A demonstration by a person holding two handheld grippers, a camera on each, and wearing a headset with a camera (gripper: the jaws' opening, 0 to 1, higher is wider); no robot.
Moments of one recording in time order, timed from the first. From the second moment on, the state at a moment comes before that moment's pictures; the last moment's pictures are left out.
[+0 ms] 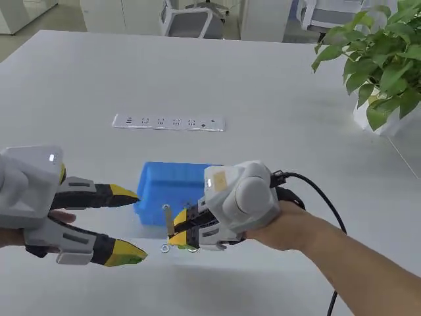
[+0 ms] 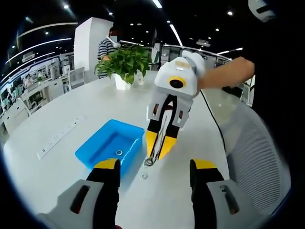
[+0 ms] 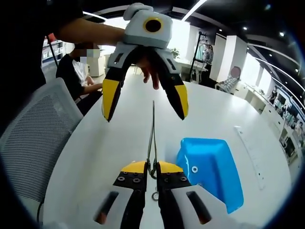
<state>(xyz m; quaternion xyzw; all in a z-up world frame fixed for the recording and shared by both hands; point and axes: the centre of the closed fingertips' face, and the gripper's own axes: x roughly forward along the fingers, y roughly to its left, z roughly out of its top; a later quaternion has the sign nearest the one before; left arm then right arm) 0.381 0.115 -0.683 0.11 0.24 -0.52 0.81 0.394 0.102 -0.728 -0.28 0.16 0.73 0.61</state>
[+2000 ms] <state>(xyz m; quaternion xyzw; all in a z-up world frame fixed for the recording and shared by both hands) 0.385 0.137 -0.677 0.10 0.24 -0.46 0.85 0.483 0.114 -0.697 -0.27 0.11 0.73 0.62</state>
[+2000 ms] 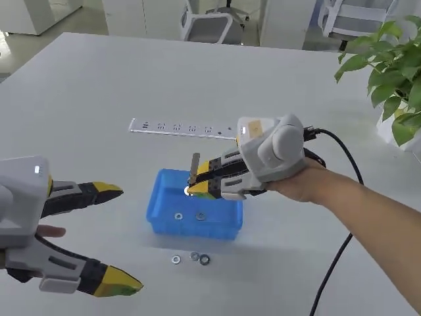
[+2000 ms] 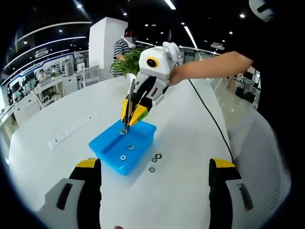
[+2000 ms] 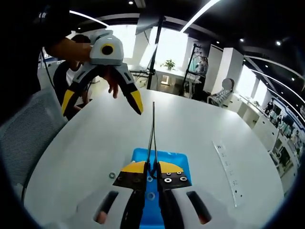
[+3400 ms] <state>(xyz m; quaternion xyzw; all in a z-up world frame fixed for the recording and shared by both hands) 0.416 0.134 -0.678 0.10 0.23 -0.46 0.85 0.488 0.127 -0.772 -0.28 0.17 0.74 0.58</state>
